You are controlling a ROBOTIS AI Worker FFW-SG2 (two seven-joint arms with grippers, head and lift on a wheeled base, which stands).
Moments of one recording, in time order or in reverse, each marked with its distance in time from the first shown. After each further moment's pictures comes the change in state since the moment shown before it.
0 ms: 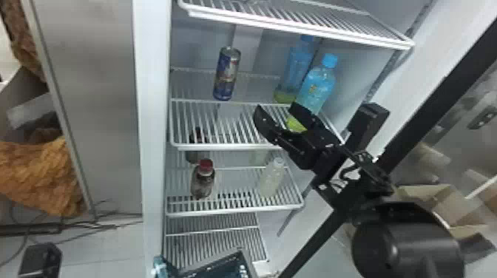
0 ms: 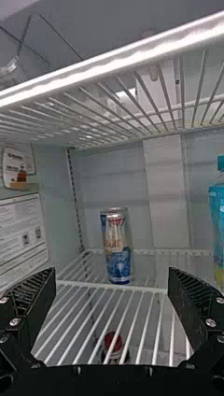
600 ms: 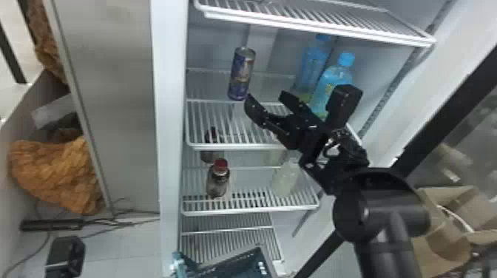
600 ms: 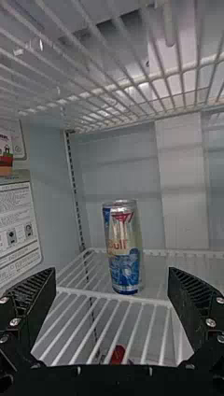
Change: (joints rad) left arm -0.009 0.002 -0.007 0.000 0.000 0.000 0.001; right arm -0.202 -0.014 0.120 0.259 0.032 -0.059 -0.028
